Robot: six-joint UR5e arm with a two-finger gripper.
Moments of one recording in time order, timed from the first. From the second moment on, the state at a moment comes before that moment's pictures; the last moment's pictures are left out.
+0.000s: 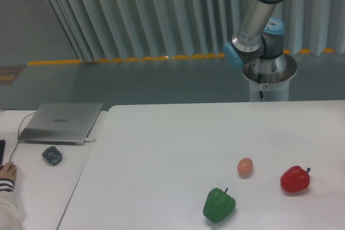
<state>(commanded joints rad) 2.70 -1.99 -1.34 -1.36 1.05 1.15</state>
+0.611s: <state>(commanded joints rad) 2.47 -2.02 -1.41 -1.07 1.41 0.83</state>
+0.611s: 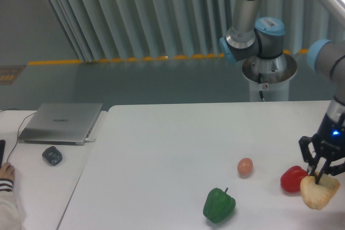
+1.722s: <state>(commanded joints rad) 2.42 -2.07 -1.41 -1.00 1.64 0.83</state>
